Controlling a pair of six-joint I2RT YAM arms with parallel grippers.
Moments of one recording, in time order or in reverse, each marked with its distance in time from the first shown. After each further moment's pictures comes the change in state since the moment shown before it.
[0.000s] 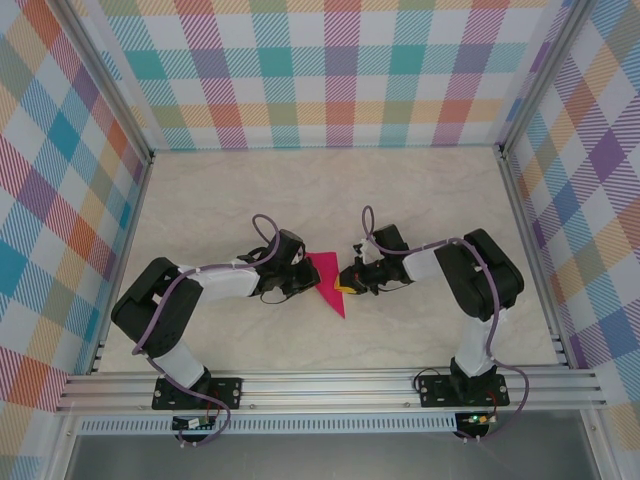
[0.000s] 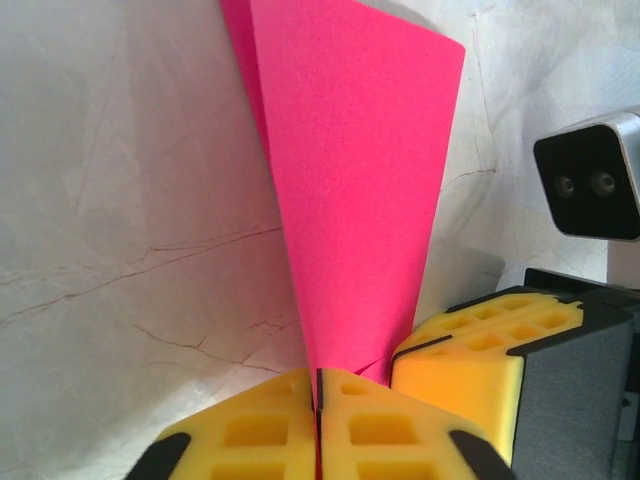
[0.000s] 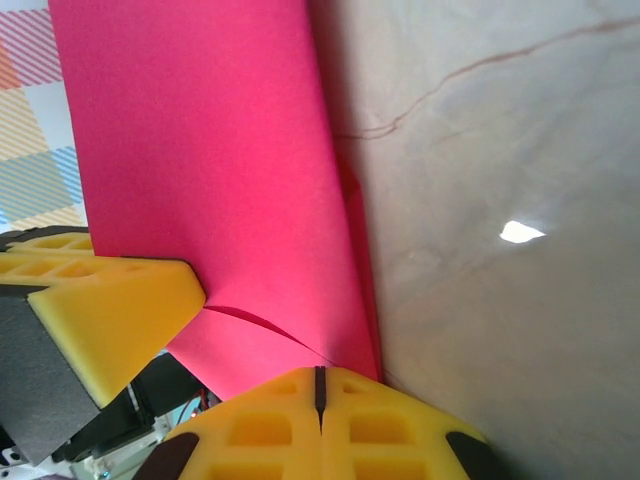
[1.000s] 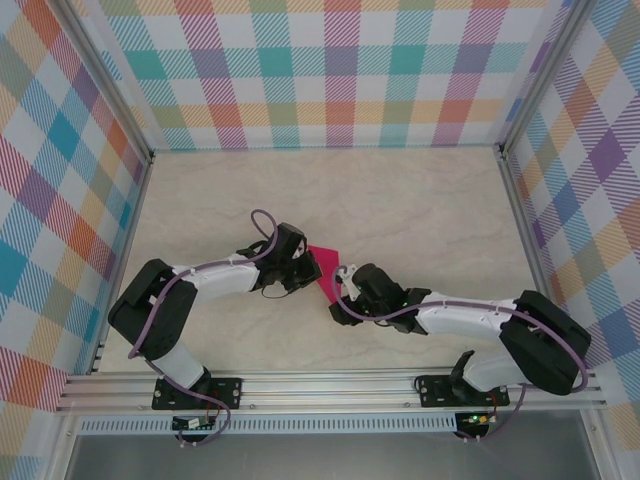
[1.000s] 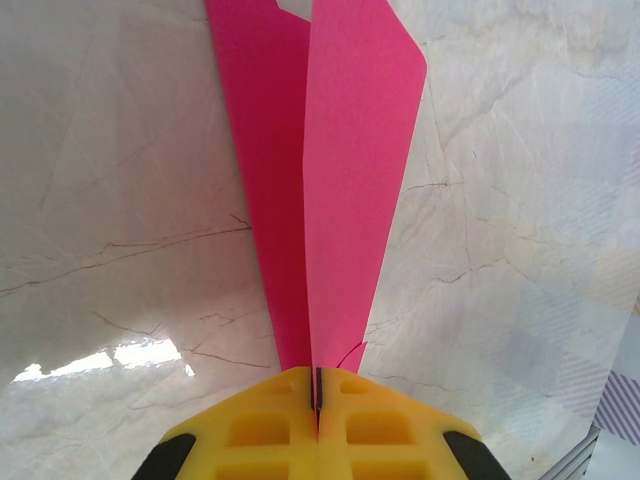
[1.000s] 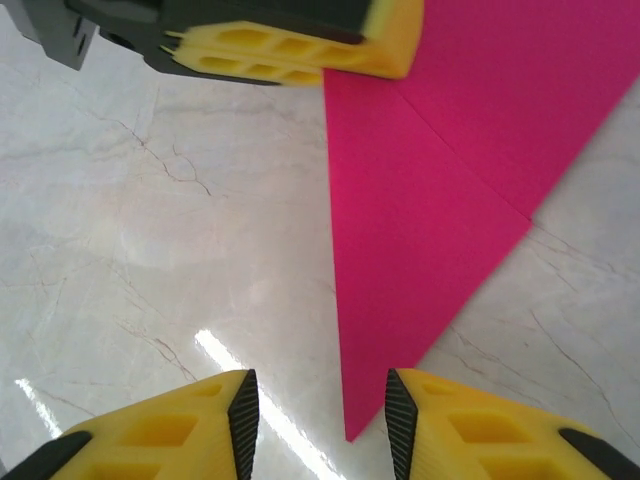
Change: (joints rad) left arm 0.000 -0.020 0.063 -0.078 0.003 -0.054; right arm 0.458 -0.507 -0.232 -0.078 0.784 -0.485
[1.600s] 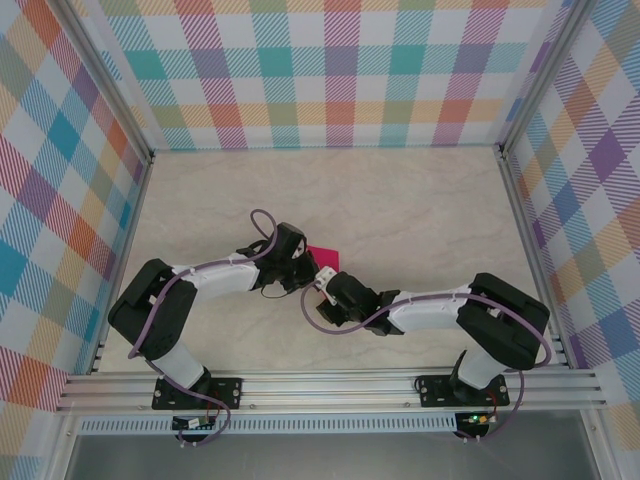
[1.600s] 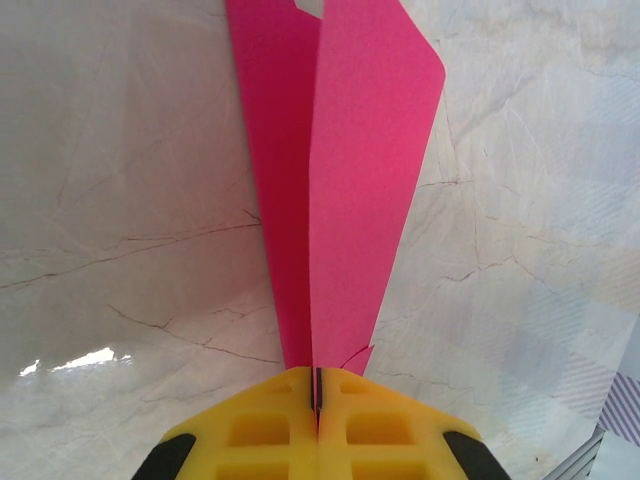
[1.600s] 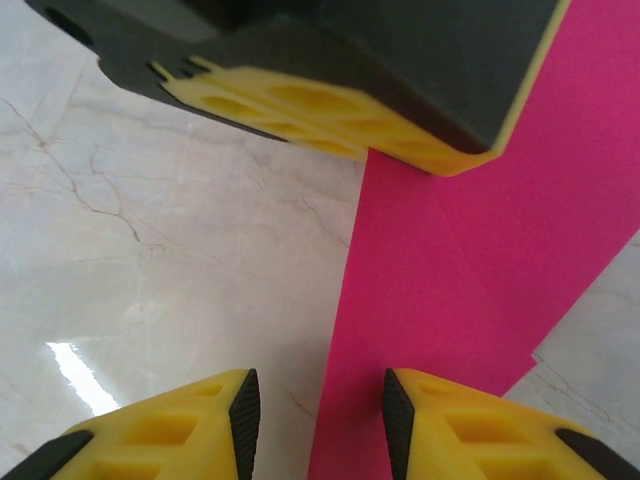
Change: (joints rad) left arm 0.003 0.000 0.006 -0.025 0.000 0.000; right arm 0.114 0.225 0.097 0.098 0.255 -0.173
